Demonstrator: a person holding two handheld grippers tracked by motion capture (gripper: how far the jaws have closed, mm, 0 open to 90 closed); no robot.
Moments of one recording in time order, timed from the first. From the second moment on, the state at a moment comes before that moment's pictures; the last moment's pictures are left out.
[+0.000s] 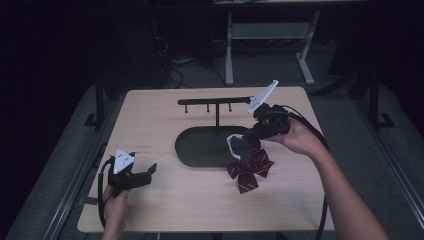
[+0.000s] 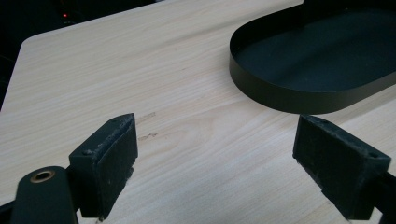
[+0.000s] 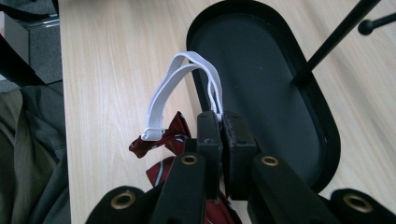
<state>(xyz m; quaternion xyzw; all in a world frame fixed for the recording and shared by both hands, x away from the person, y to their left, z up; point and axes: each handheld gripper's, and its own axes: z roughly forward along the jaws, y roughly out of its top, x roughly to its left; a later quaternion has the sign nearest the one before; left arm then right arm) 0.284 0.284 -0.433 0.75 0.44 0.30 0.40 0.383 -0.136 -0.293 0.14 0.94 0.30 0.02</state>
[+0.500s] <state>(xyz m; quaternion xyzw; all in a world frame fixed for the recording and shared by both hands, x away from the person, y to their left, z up) 0.285 0.285 -0.434 0.75 0.44 0.30 0.40 0.397 -0.126 -0.282 0.13 0.94 0.30 0.02</state>
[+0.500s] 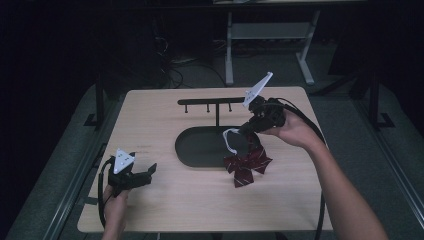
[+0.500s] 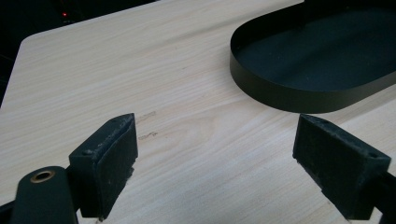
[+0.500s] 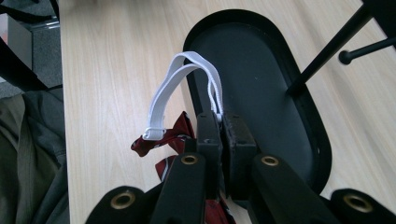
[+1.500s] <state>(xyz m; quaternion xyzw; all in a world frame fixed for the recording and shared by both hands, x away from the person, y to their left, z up) 0.286 0.285 -0.435 0.75 0.44 0.30 0.40 0.421 -0.114 -0.262 0.14 0.95 0.29 0.03</state>
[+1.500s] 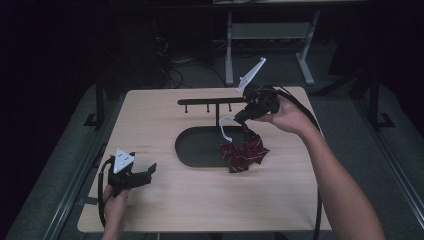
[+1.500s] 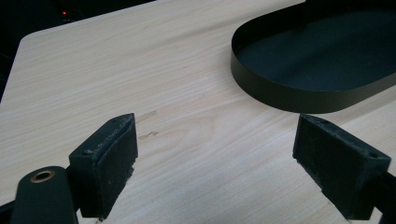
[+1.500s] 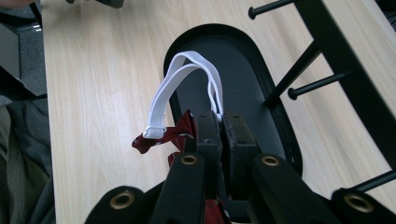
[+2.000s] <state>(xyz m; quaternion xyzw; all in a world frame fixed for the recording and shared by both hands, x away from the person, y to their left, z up) 0.286 0.284 -0.435 0.75 0.44 0.30 0.40 0.432 -0.107 -0.250 0.15 0.95 0.28 0.03</state>
